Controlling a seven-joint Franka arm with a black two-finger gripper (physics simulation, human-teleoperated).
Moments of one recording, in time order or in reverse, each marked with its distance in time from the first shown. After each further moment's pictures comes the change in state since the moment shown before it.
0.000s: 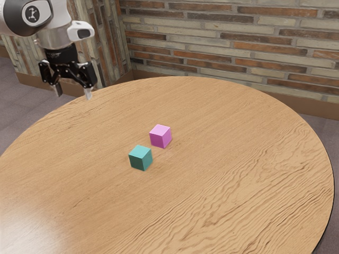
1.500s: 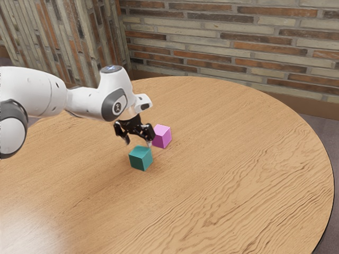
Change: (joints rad) arm 0.116 0.717 -0.115 0.088 -0.080 0.755 0.127
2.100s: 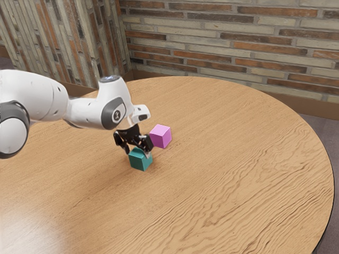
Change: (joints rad) arm 0.008 0.016 -0.001 -0.054 -0.067 0.015 0.142
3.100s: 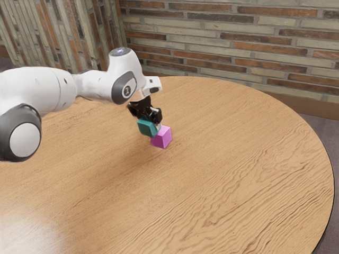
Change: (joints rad) arm -0.010 0.100 -0.025 0.337 0.105 -0.087 0.024
